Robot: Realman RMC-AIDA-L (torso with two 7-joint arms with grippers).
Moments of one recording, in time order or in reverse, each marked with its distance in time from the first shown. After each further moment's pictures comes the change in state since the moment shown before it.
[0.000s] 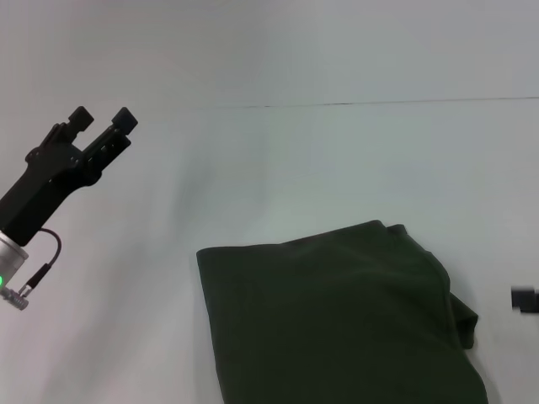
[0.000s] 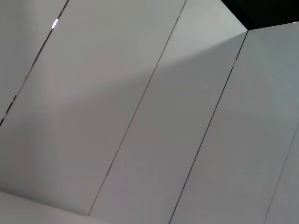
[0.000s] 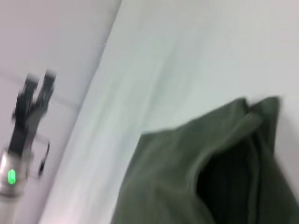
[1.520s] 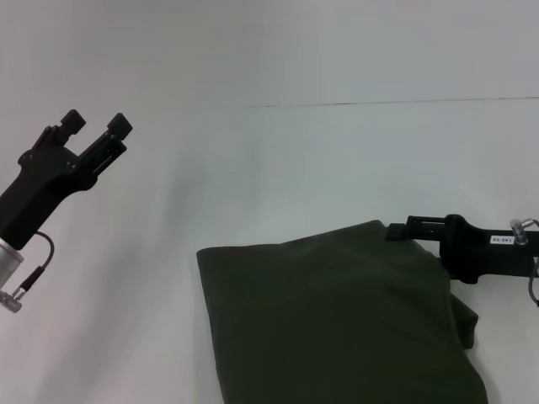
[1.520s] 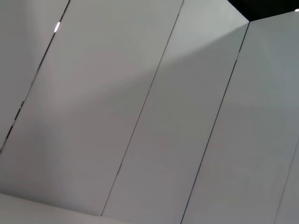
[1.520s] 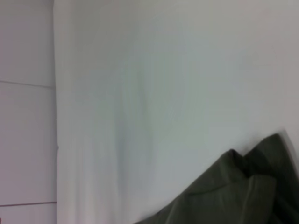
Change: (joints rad) left arm 0.010 -0.002 -0.004 0.008 0.000 -0.015 0.057; right arm 0.154 0.132 -0.155 0.199 0.165 0.514 0.444
